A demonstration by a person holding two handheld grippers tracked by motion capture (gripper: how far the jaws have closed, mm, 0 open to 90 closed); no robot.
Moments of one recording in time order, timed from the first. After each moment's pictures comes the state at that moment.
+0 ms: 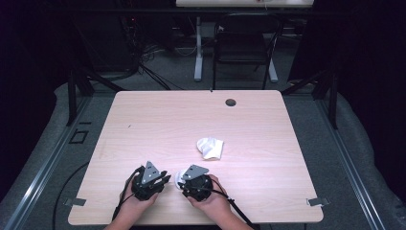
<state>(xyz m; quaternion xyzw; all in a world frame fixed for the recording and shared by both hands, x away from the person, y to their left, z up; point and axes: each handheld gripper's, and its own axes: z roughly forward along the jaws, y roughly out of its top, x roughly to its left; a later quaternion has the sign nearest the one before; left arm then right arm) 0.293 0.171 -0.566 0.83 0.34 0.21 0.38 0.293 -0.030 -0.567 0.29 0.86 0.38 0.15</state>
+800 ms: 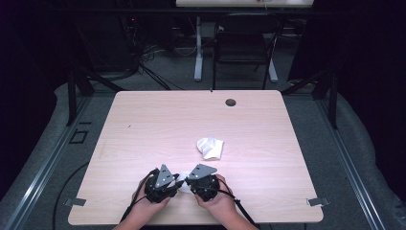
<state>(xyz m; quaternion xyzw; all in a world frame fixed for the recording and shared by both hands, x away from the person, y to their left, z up) 0.291 0.135 -0.576 0.86 0.29 0.18 0.38 0.287 -0.051 -0.553 0.29 0.86 0.40 0.15</state>
